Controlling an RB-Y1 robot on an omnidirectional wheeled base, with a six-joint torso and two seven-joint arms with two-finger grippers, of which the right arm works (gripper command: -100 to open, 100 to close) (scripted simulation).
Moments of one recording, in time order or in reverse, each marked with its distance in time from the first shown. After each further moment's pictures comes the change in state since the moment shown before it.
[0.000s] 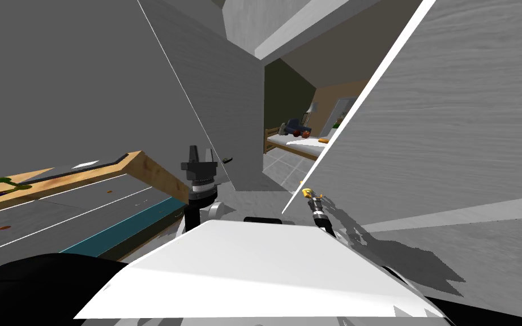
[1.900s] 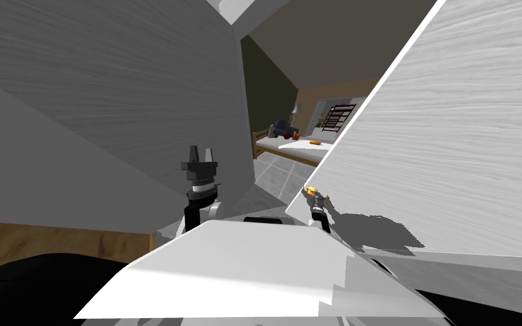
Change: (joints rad) arm -0.074 0.094 -0.190 0.035 -0.097 0.091 0.177
